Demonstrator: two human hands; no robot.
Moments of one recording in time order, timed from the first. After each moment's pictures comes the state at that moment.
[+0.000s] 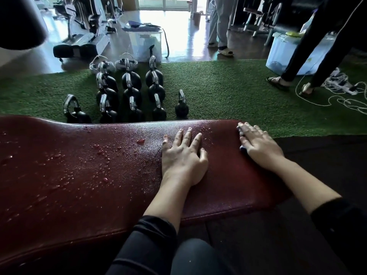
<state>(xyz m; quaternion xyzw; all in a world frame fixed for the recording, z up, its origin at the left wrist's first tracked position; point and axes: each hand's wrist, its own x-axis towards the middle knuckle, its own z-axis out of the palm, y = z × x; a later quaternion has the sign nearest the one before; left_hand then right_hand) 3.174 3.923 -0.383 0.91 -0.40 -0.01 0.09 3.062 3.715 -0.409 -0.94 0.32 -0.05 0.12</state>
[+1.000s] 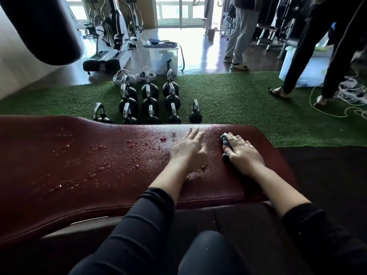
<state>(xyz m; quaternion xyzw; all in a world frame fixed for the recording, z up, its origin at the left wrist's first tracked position) 3.184 3.956 -0.357 0.90 -0.42 -0.06 0.13 3.082 3.804 -0.392 -0.95 0.29 -0.03 0.14</state>
